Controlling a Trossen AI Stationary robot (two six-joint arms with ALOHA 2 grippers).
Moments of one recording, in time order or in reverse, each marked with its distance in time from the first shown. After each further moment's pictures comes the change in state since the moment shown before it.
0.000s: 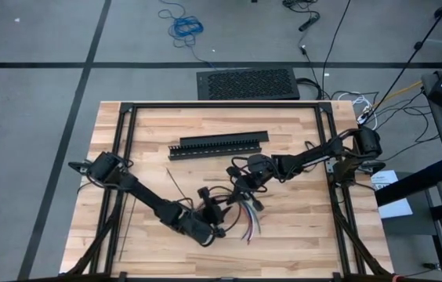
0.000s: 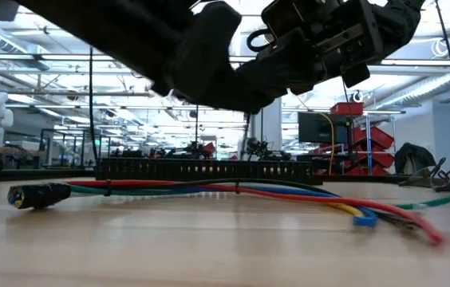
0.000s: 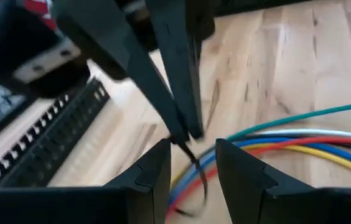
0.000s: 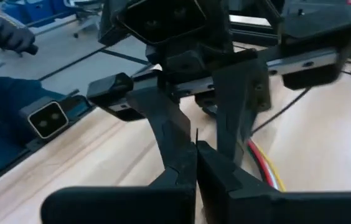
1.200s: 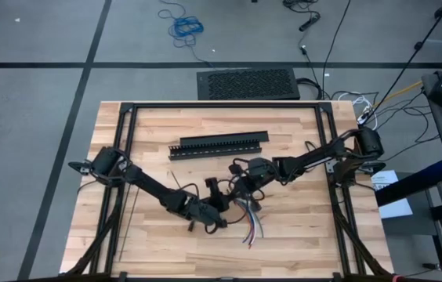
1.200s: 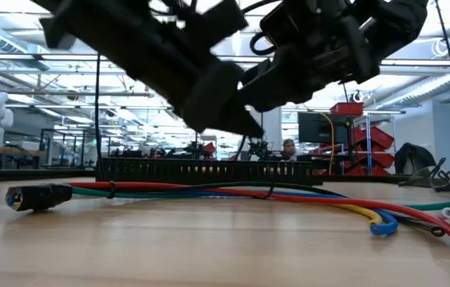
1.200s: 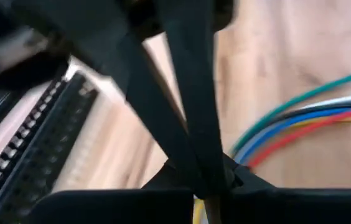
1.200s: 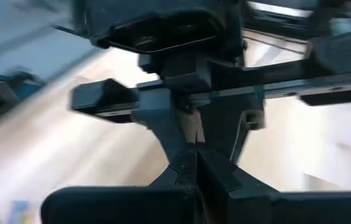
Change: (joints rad) left arm 0.144 -0.005 -0.035 -0.023 0.223 0.098; right arm 0.021 -0.025 -0.007 -0.046 0.246 -0.049
